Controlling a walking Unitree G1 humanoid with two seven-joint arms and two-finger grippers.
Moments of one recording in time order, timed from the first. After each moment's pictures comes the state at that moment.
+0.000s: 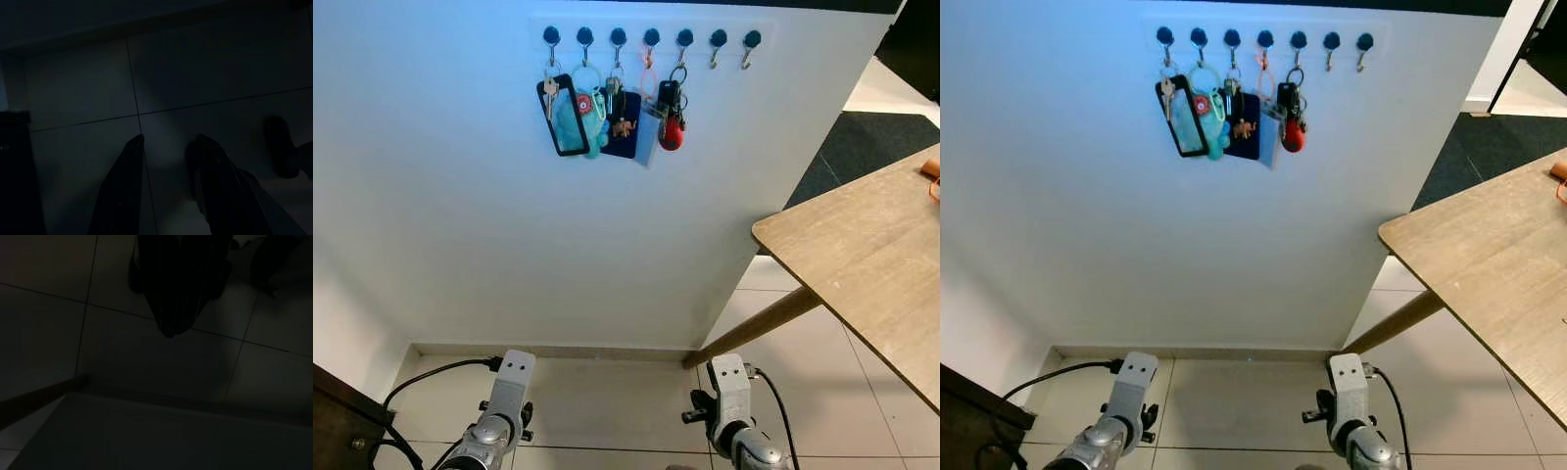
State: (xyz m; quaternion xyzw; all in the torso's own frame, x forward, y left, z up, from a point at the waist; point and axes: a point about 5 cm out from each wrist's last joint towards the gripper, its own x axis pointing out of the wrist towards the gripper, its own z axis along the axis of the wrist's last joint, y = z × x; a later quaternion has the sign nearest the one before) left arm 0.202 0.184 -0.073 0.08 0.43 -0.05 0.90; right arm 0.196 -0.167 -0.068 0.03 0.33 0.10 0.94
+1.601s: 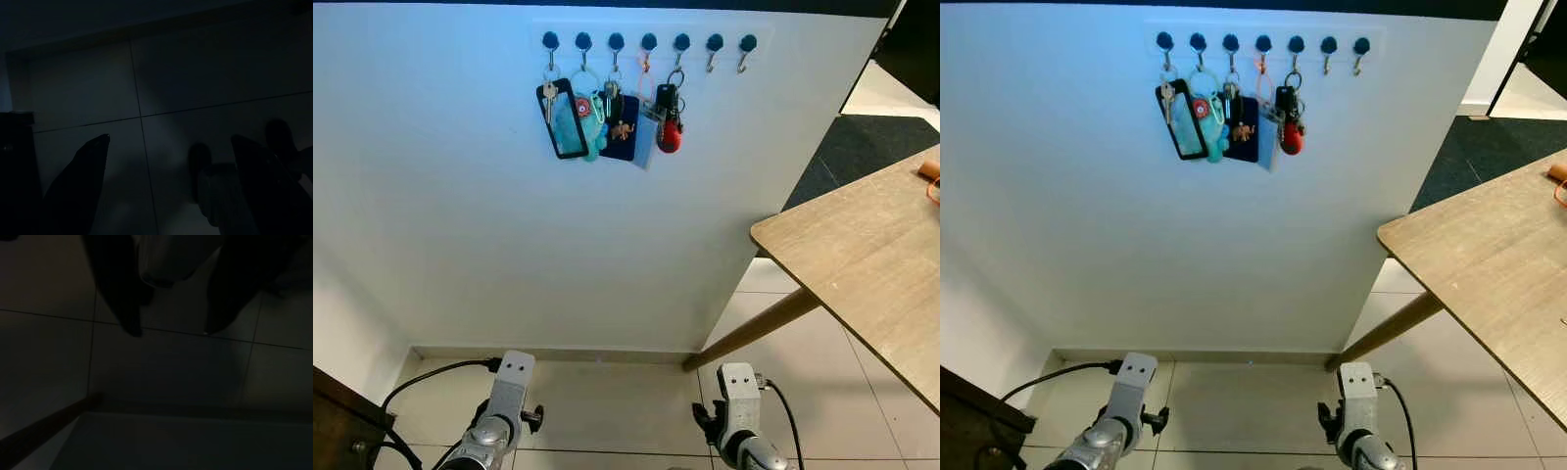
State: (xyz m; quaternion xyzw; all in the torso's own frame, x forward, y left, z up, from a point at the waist) left arm 0.201 0.185 -0.073 0.08 0.42 -0.04 0.90; right arm 0.187 -0.176 -0.074 0.03 0.35 0.06 0.93
